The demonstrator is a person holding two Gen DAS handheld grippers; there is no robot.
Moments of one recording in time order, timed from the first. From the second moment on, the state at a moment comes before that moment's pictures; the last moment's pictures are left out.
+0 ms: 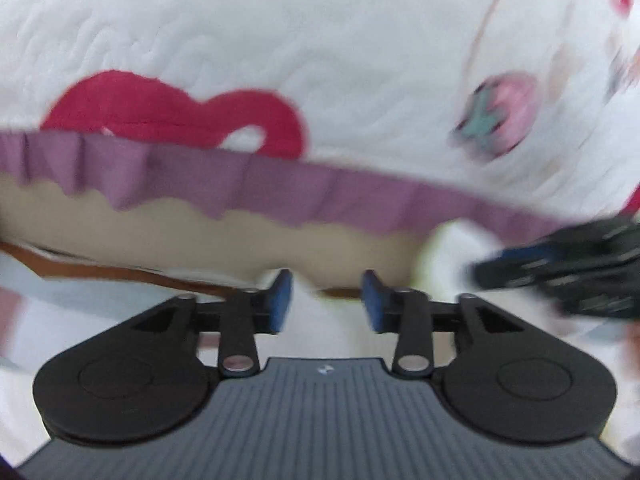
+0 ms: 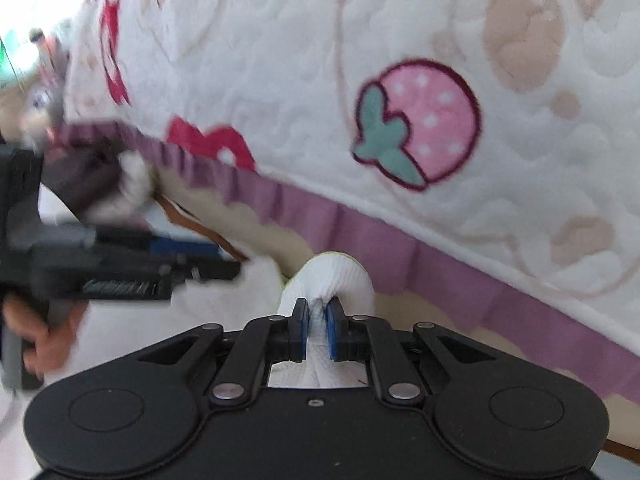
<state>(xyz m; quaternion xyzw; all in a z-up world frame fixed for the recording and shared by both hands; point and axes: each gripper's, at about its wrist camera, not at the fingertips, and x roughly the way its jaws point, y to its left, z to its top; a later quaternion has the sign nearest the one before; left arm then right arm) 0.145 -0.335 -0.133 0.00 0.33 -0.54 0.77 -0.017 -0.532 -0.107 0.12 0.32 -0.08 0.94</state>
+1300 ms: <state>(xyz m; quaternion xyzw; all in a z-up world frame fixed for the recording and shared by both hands) 0.065 -0.386 -0.164 0.13 0.31 -0.58 0.74 -0.412 -0.635 -0.161 0.34 0.17 -0.54 0.75</state>
